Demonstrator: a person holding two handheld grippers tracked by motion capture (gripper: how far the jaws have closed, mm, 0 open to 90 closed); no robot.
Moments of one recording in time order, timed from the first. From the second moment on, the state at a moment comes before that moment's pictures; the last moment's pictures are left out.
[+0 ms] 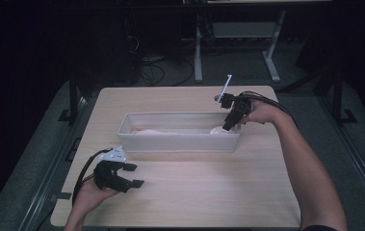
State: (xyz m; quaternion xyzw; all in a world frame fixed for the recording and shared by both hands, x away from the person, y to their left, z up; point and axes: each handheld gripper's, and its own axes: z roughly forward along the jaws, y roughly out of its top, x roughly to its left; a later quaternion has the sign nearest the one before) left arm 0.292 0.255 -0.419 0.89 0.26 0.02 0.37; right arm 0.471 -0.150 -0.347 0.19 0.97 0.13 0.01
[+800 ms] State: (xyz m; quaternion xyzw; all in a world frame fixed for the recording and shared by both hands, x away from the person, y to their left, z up) left arm 0.291 0.254 -0.418 0.89 0.26 0.02 0.37; right arm 0.456 -0.159 -0.322 0.19 0.97 0.13 0.03
